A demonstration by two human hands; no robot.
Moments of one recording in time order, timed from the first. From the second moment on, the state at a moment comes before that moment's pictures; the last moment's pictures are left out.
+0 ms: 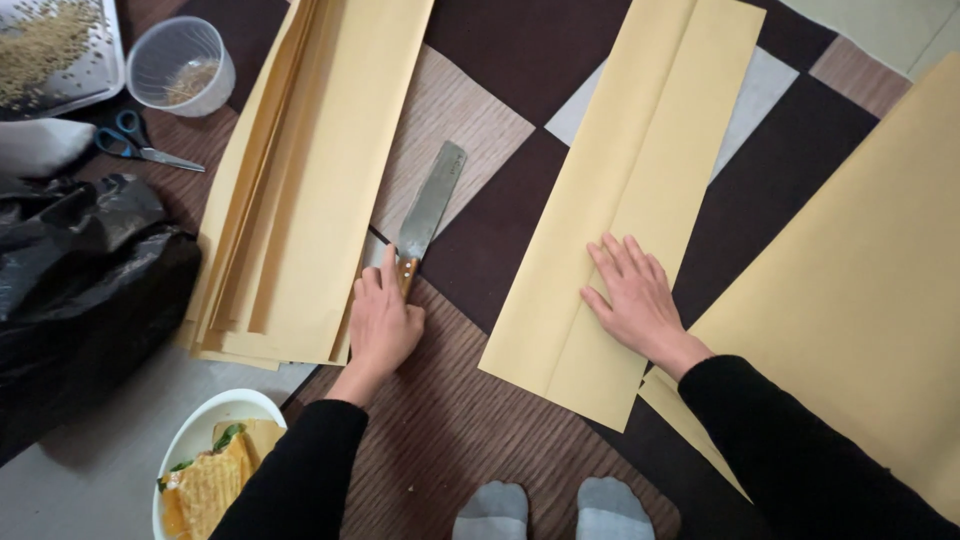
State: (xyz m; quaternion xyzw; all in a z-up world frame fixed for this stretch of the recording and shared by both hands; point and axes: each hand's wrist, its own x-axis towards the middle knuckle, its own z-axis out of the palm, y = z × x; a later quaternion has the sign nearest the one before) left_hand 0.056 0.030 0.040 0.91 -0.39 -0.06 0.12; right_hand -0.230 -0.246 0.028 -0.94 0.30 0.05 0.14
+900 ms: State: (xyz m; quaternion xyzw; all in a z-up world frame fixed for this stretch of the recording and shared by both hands) left_hand 0.000 0.111 0.035 0.88 -0.42 -0.13 0.15; right_hand -0.200 -0.249 0.029 -0.95 0.28 0.08 0.08
